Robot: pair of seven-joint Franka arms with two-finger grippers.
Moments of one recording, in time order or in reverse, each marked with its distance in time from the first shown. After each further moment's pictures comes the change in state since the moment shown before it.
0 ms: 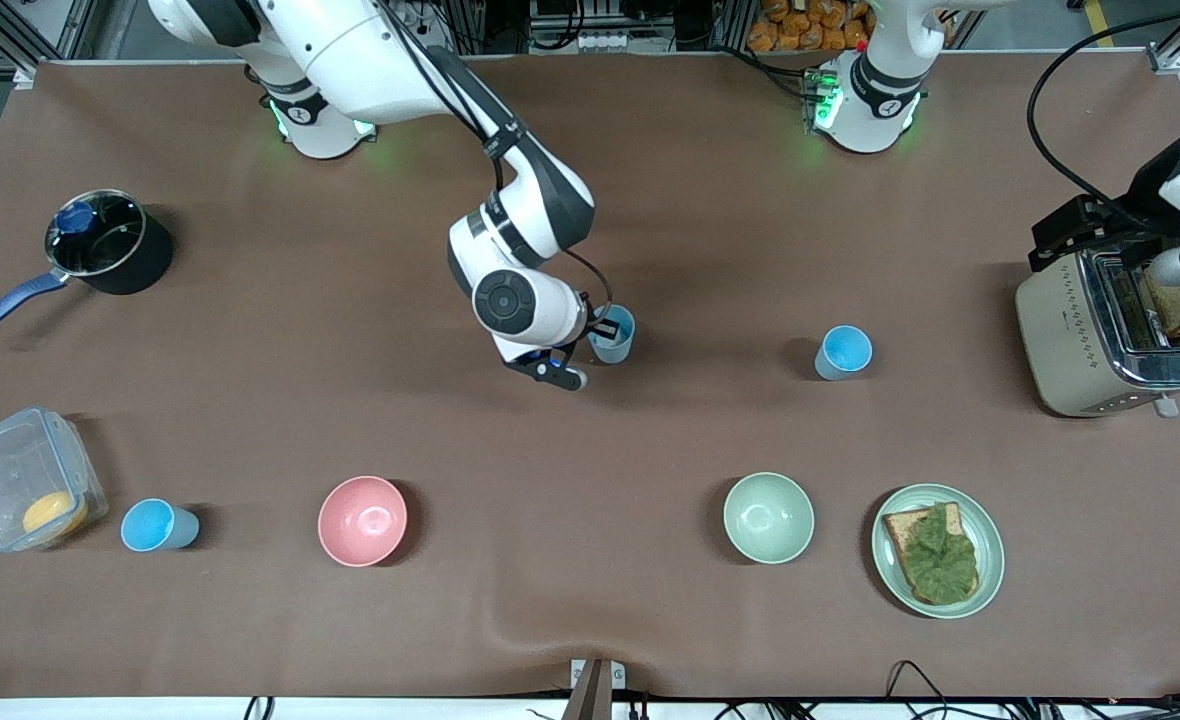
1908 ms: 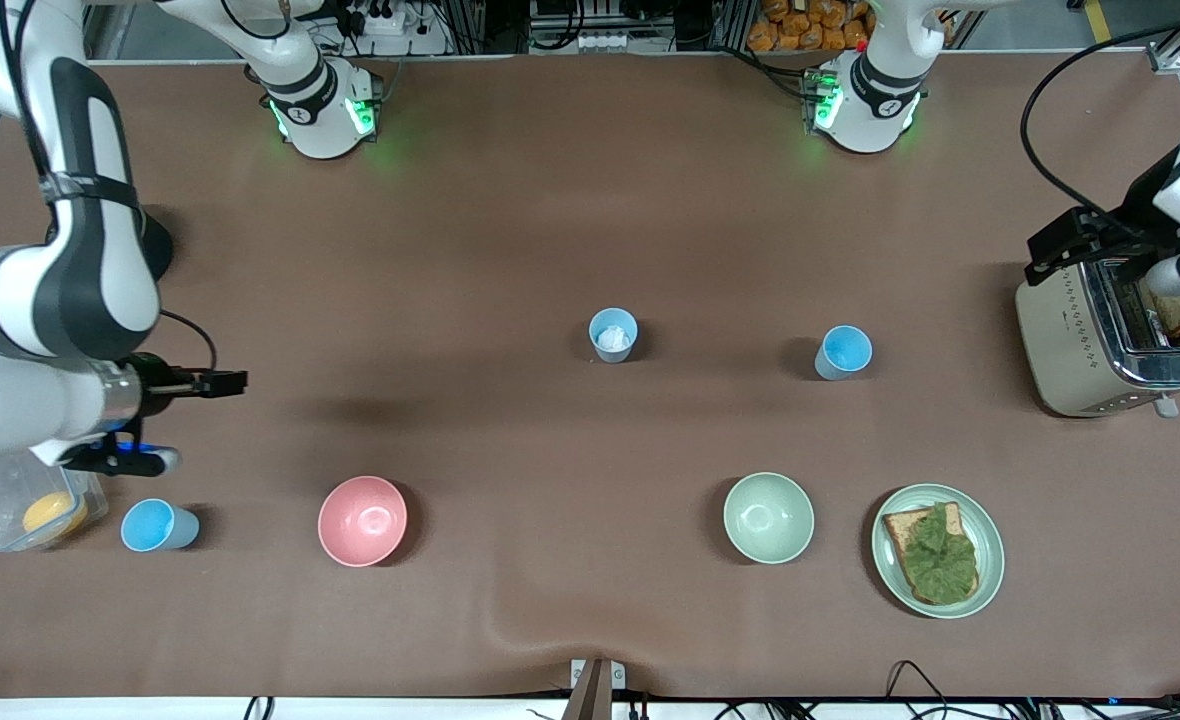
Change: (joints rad) left arm -0.005 0.016 -0.009 -0.024 0.000 0.087 0.000; right arm -0.690 -0.224 -0.054 0.117 -0.396 -0.593 -0.785
